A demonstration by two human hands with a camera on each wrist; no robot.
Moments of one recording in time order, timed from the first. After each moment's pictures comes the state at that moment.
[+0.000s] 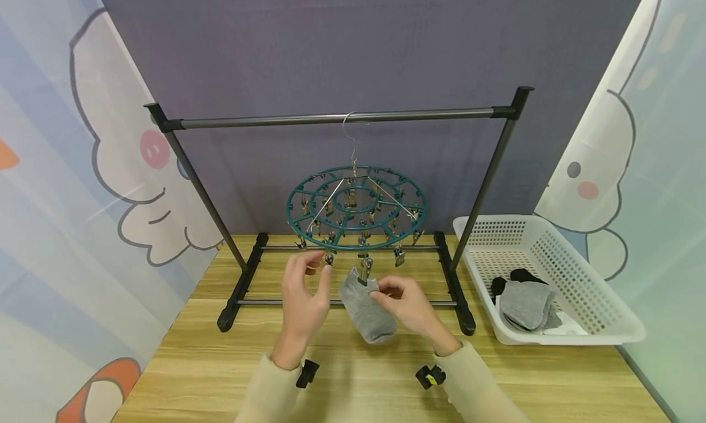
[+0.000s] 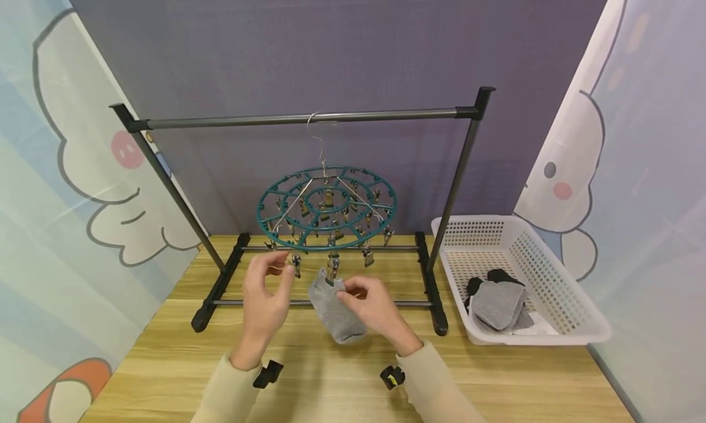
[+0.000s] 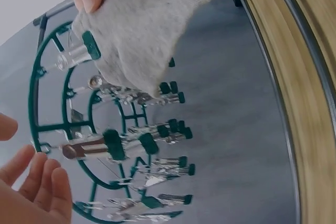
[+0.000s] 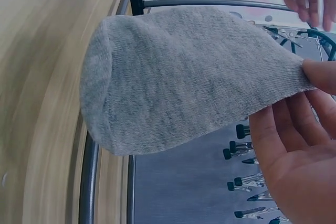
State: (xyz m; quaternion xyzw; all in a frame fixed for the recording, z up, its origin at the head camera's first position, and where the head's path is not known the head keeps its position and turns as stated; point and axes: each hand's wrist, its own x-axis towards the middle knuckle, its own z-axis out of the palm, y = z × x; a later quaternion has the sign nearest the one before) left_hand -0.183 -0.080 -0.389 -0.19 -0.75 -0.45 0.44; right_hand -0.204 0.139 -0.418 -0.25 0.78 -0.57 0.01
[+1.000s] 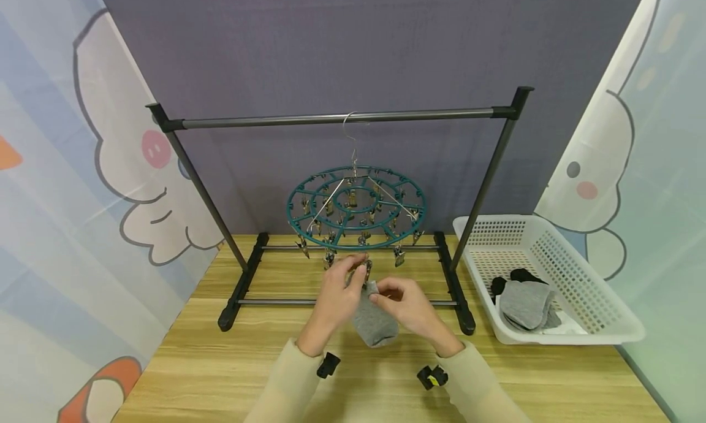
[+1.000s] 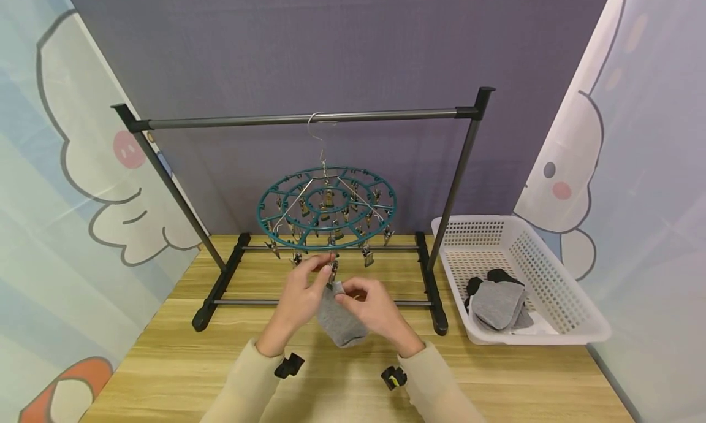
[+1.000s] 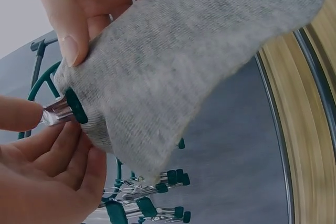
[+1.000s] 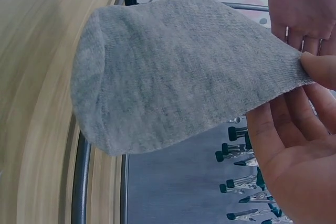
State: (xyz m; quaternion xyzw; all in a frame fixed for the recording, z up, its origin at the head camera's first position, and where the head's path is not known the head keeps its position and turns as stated) left_hand -0.187 -0.045 -0.382 -0.19 -0.83 -0.50 0.16; right_hand -0.199 0.142 -0.414 -0.29 0.77 -0.57 0.01
